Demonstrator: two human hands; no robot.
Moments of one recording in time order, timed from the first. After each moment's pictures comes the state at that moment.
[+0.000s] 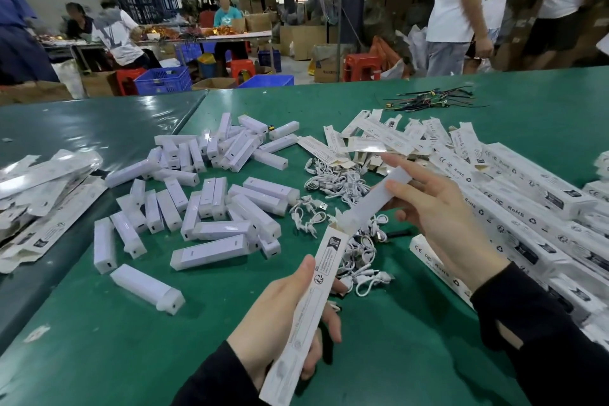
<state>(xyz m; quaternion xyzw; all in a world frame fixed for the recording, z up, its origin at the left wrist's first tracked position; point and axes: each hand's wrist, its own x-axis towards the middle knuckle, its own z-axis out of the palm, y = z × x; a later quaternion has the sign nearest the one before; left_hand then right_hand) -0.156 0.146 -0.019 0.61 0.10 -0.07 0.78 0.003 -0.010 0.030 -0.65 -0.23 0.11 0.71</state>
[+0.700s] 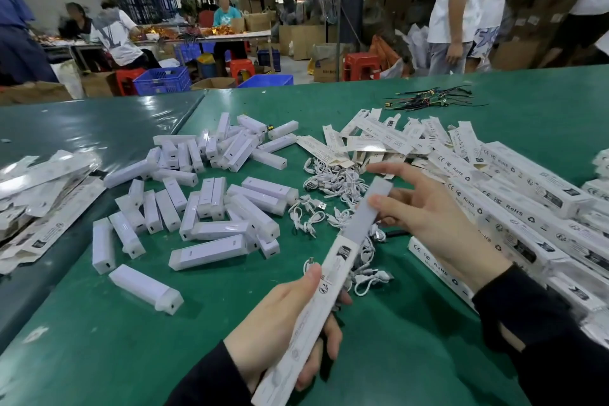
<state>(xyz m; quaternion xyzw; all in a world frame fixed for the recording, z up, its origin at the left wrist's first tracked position) -0.159 0.146 -0.016 0.63 0.06 -0.12 0.76 0.002 -0.013 0.031 -0.68 -0.30 0.15 0.65</state>
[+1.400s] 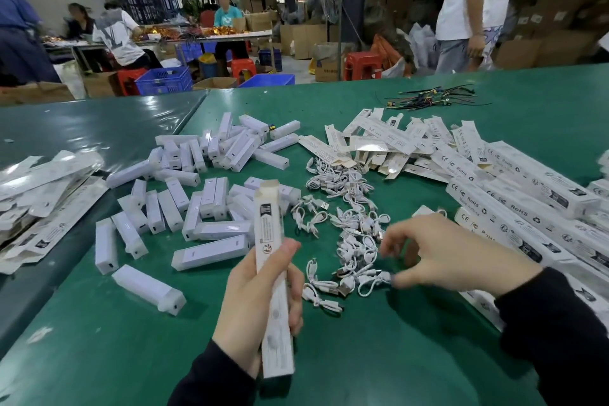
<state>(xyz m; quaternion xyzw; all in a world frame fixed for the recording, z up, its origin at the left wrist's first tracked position) -0.156 0.151 -0.009 0.54 0.15 0.16 0.82 -0.001 -0.029 0.034 -0.89 -0.40 0.14 0.14</state>
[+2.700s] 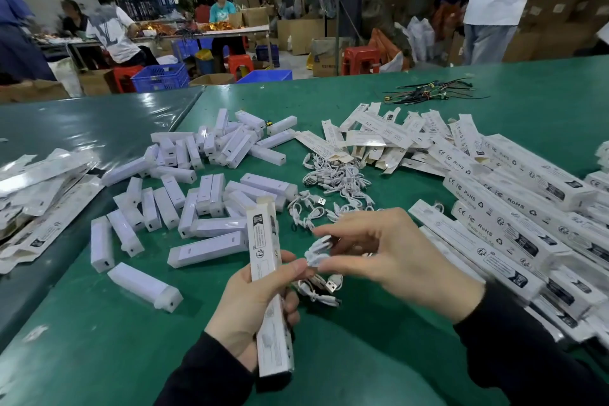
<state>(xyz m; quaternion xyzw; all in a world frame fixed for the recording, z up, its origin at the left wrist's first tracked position) -0.150 0.154 -0.015 0.49 0.23 0.09 0.84 -0.037 0.005 0.018 -0.72 -0.45 0.12 0.51</state>
